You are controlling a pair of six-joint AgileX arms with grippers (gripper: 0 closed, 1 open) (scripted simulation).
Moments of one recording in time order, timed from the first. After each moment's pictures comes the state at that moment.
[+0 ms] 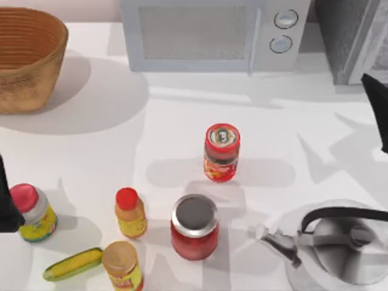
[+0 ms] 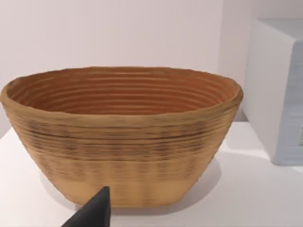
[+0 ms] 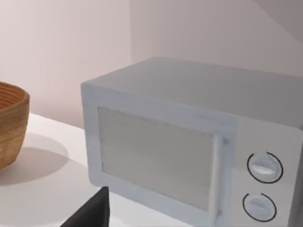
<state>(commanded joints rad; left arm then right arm) 0.00 0.00 0.00 0.00 0.00 0.00 0.07 0.98 0.39 0.61 -0.50 0.03</state>
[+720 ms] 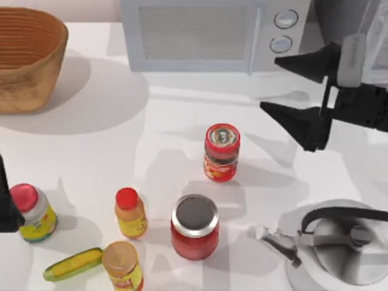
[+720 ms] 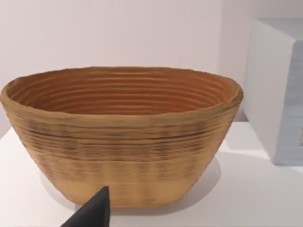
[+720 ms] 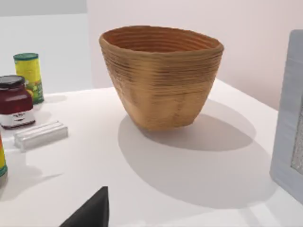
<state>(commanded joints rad) 0.00 0.00 0.00 0.00 0.00 0.00 0.15 2.03 0.82 1.27 -1.06 0.06</state>
